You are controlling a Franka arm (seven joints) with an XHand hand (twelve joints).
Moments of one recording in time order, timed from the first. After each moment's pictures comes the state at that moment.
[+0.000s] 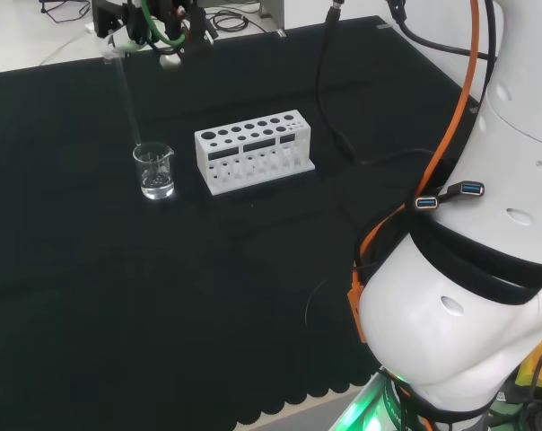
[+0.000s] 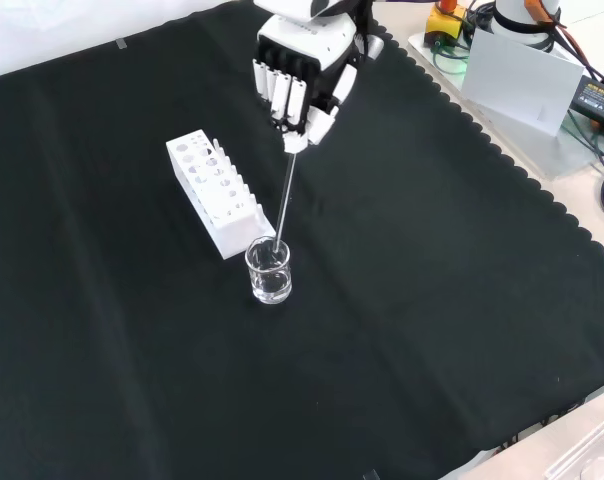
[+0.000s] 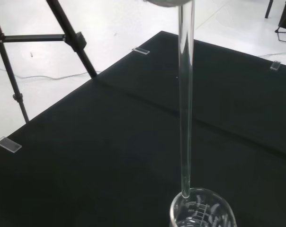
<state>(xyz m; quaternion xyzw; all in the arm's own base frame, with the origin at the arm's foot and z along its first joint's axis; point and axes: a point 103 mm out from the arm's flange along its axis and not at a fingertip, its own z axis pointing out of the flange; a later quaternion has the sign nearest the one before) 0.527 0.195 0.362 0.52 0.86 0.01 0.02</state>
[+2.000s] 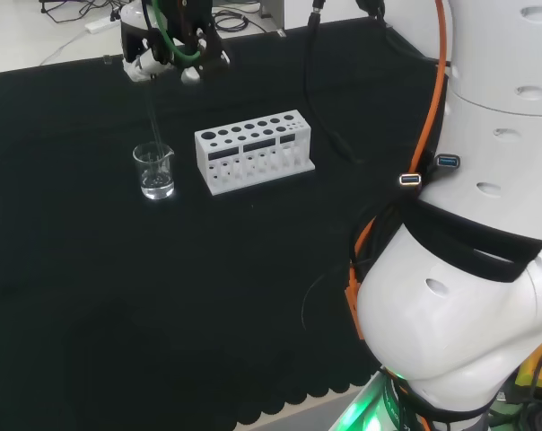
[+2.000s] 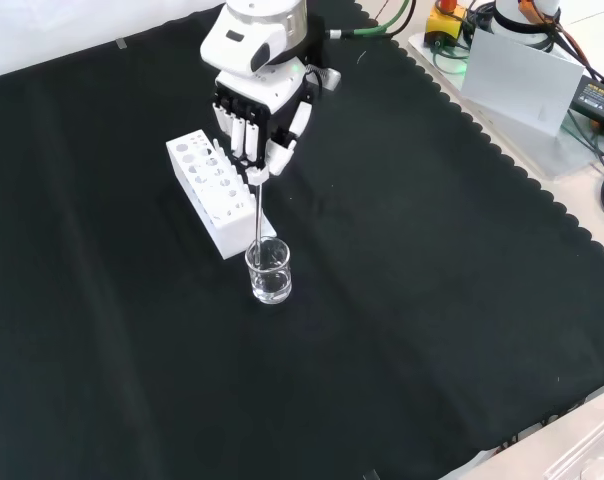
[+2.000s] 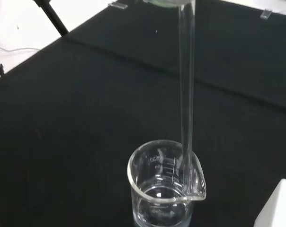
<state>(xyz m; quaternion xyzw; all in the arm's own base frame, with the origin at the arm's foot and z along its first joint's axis) 0.568 0.161 0.297 0.53 0.85 -0.02 -0.02</state>
